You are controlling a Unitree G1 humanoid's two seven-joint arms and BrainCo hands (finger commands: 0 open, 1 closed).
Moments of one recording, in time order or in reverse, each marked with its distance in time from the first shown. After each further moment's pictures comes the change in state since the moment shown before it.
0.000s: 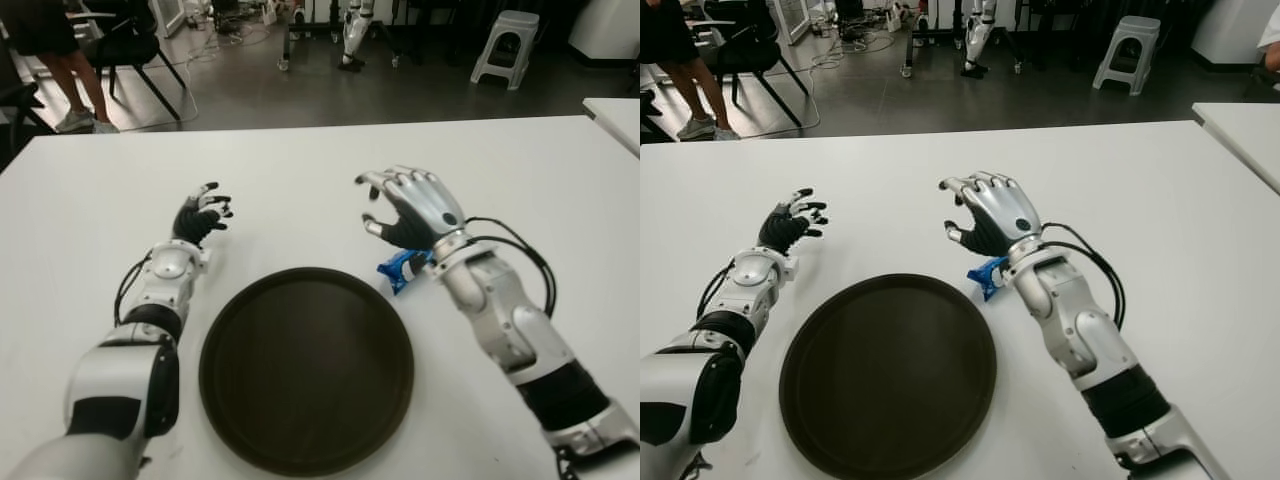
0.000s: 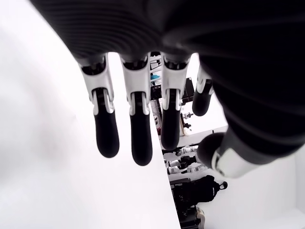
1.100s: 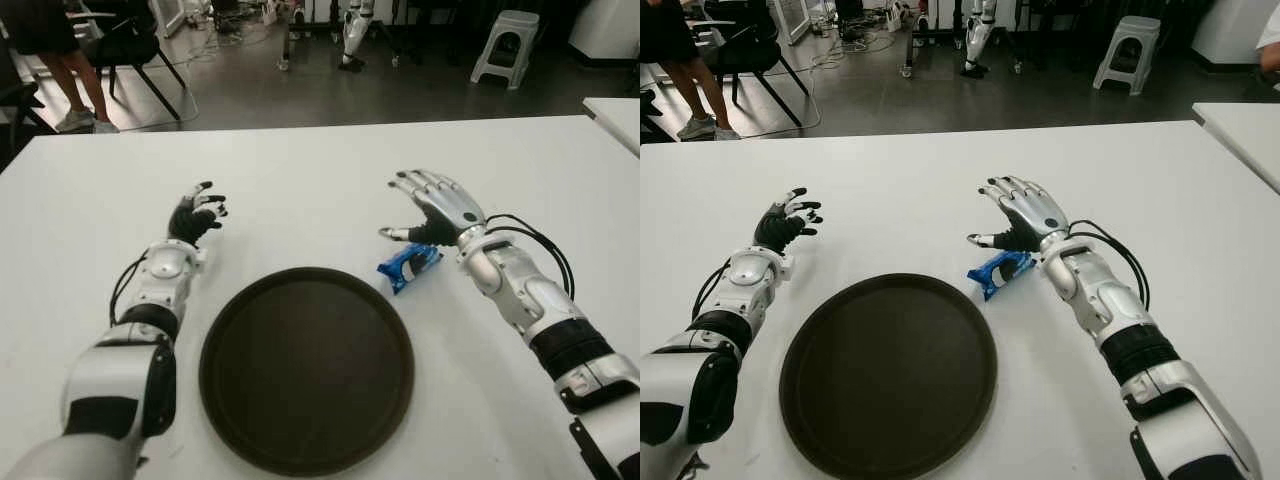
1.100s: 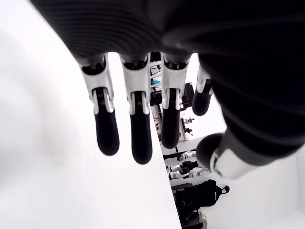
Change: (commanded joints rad) left arm 0.003 0.010 -0.002 -0.002 -0.003 0.007 0.000; right arm -0.186 -0.077 0.054 0.525 0.062 -0.233 -0.021
